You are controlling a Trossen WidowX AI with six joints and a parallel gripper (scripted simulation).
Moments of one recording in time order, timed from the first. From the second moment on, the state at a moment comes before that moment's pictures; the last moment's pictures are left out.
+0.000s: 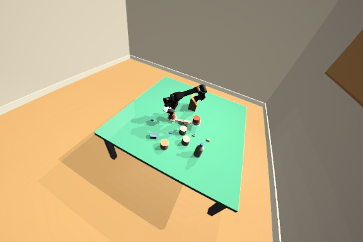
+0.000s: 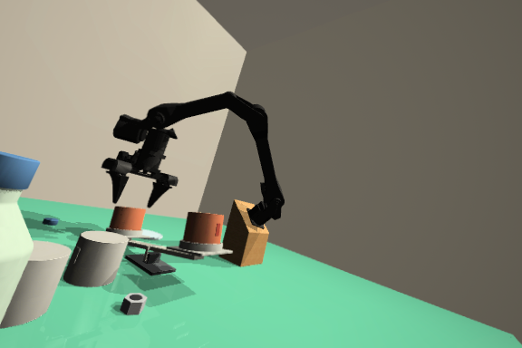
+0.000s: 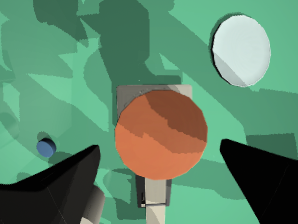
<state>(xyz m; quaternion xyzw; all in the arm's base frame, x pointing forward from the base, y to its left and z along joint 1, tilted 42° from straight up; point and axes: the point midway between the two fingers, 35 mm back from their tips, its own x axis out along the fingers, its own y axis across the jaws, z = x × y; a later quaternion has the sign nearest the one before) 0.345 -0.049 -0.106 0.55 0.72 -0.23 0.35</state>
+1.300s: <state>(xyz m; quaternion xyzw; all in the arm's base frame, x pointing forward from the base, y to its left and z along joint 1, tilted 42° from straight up) 0.337 -0.015 -0.144 0.56 0.72 -0.23 0.35</state>
